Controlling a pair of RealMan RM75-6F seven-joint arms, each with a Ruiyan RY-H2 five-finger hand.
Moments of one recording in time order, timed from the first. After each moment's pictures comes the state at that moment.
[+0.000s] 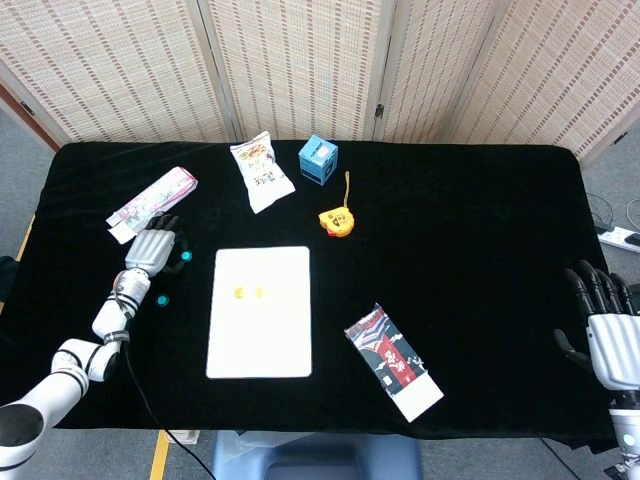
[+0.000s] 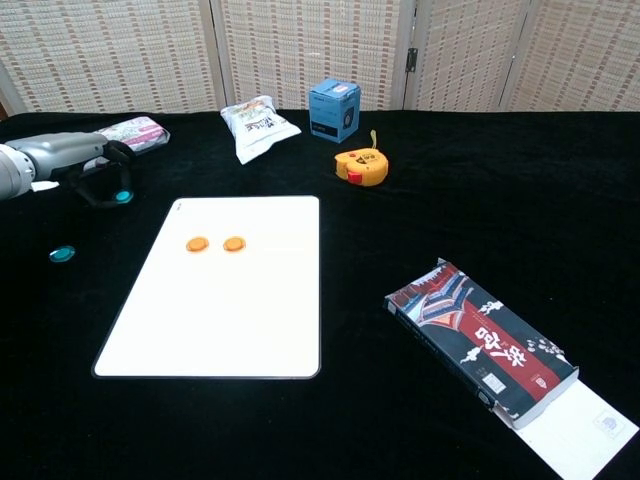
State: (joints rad) left arm -0.82 -1.69 -0.13 -0.60 1.35 0.69 -0.30; right arm 0.08 -1.04 0.09 -1.70 -1.46 1.49 -0.11
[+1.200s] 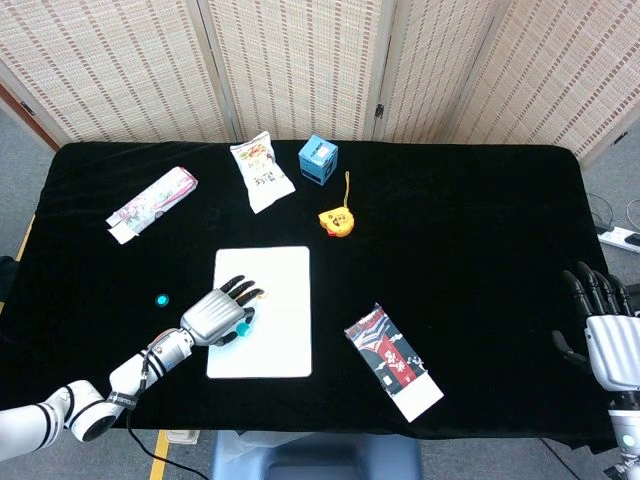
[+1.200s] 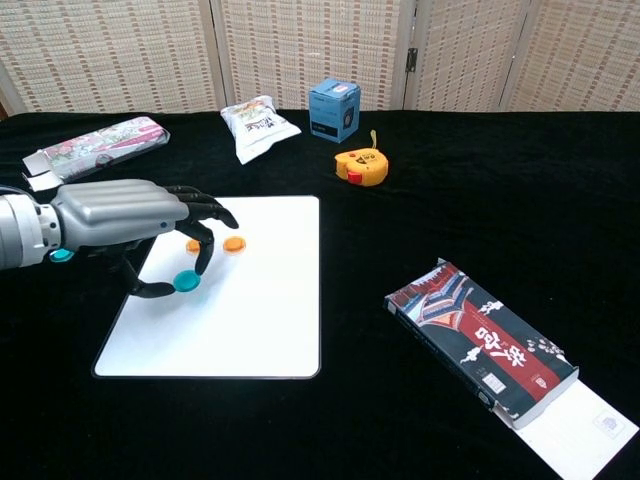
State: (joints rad) left arm -0.79 -1.43 0.02 -1.37 1.55 0.86 0.10; right arm 0.08 -1.05 0.09 -1.67 -1.47 1.49 -0.08
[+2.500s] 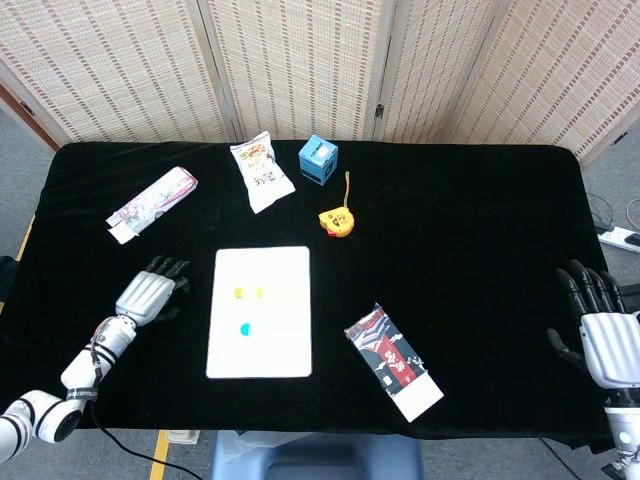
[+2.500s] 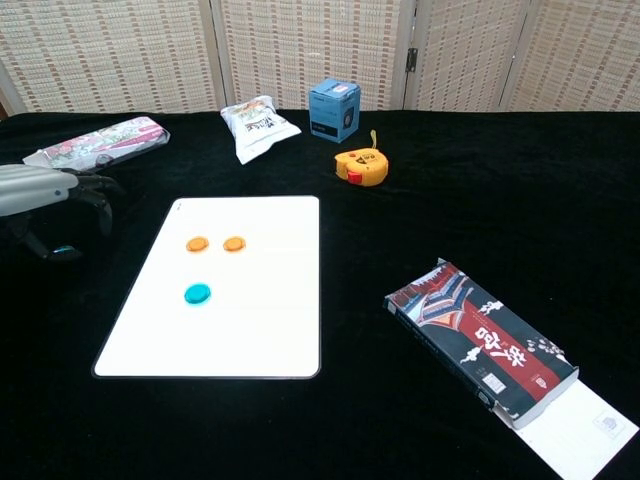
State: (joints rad) left arm -0.66 -1.41 0.01 -1.15 1.39 0.91 -0.05; right arm 0.09 -1.06 0.09 -1.66 -1.49 1.48 -0.07
